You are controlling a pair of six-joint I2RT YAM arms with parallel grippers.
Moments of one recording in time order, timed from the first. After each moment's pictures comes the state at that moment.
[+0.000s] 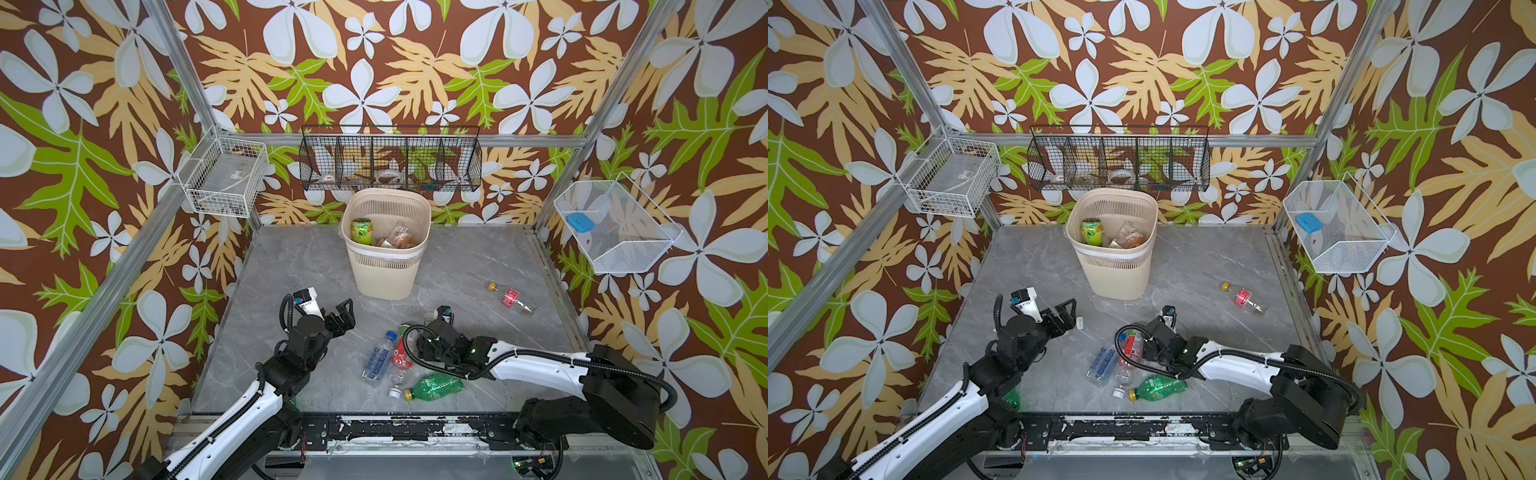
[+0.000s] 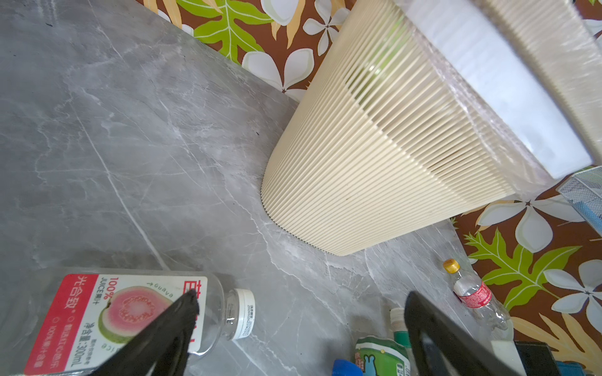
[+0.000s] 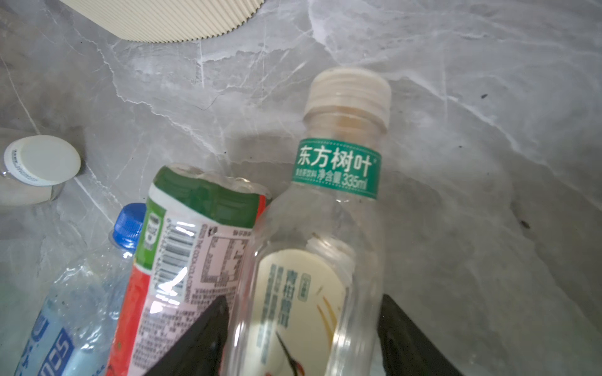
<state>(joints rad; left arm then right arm) -0.53 0.72 0.38 -0.01 -0.30 -0.75 0.92 1.40 0.64 -0.21 0.27 0.91</state>
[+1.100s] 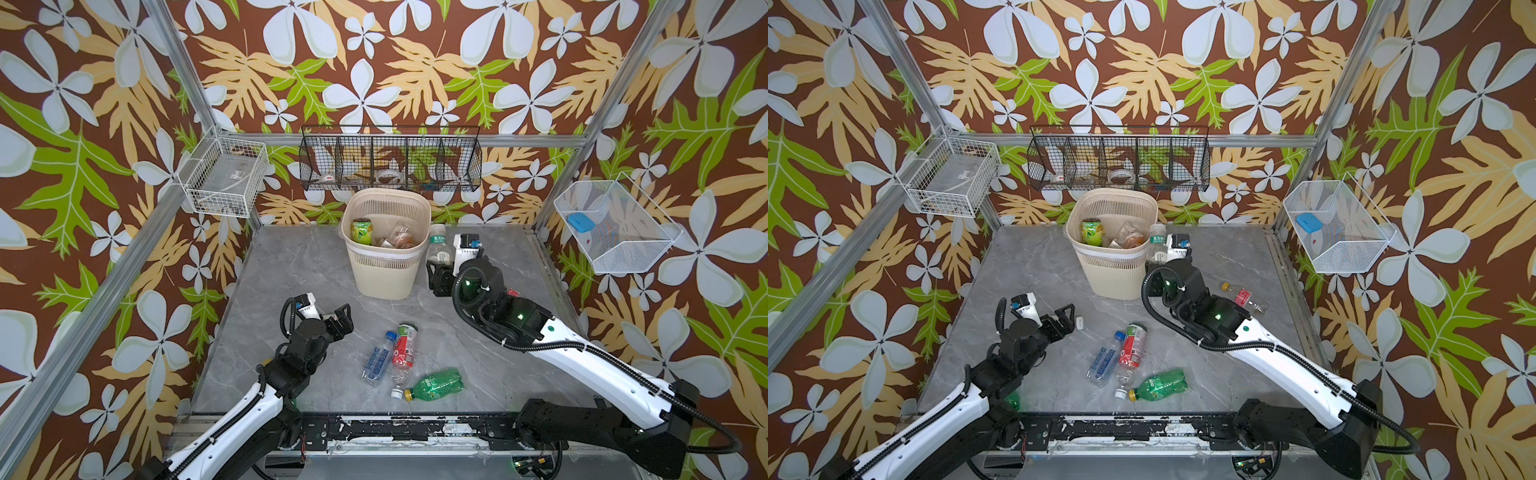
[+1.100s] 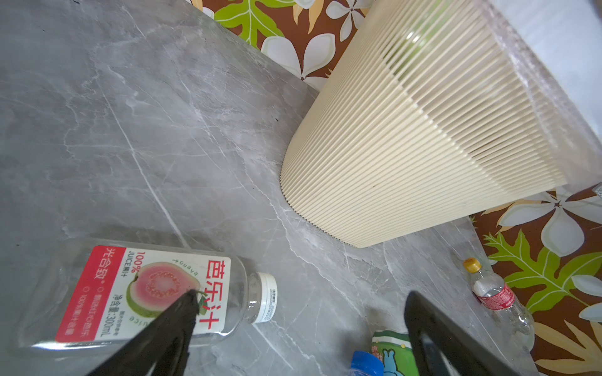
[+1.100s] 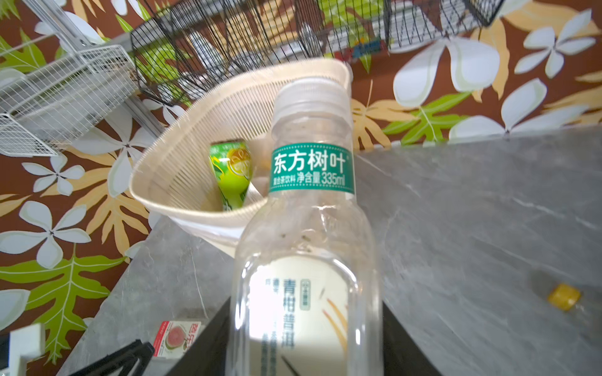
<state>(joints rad) -0.53 0.70 0.34 -0.04 -0.32 -0.78 0.80 1.24 1.22 -0.31 0.43 0.47</state>
